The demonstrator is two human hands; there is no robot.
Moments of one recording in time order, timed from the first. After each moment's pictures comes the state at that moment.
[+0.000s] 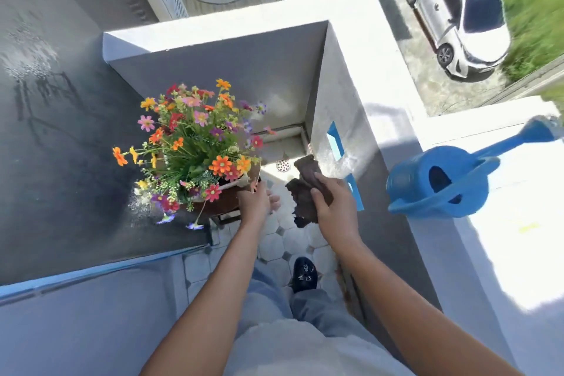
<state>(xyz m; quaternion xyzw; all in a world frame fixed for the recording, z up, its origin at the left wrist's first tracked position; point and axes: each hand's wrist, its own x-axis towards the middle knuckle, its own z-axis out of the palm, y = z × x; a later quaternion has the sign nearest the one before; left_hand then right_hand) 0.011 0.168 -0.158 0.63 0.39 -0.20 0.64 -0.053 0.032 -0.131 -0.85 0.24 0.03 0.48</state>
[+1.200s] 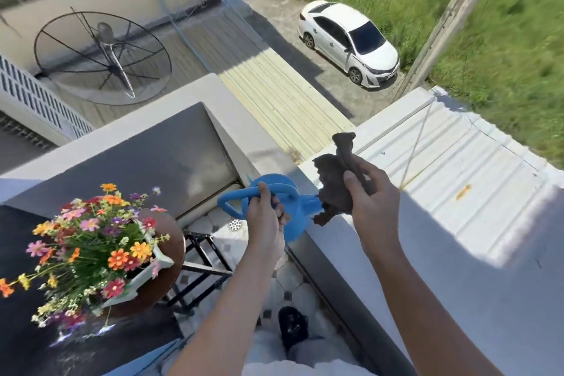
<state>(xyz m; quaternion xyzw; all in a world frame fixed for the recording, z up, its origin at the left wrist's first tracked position) -0.044 -0.050 -0.039 0.51 0.23 -0.28 0.78 -0.139 -0.170 0.000 -0.64 0.39 -0.29 0.59</state>
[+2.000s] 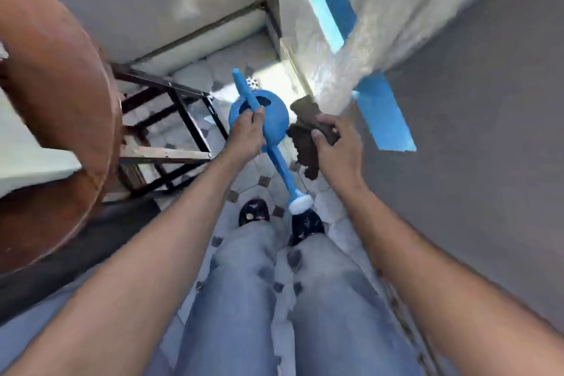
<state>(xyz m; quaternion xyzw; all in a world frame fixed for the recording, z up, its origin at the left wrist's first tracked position) 0.089 0.088 -0.566 0.83 0.07 -0.37 0.41 -0.019 -0.046 -0.522 -0.77 0.40 -0.01 0.50</state>
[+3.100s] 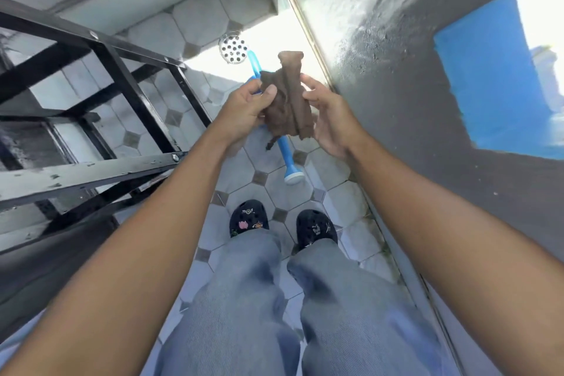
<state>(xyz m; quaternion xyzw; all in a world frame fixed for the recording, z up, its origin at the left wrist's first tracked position) 0.117 0.095 -0.742 0.61 0.07 -0.47 0.64 0.040 -0.067 -0.740 -0.44 0.37 0.18 0.80</state>
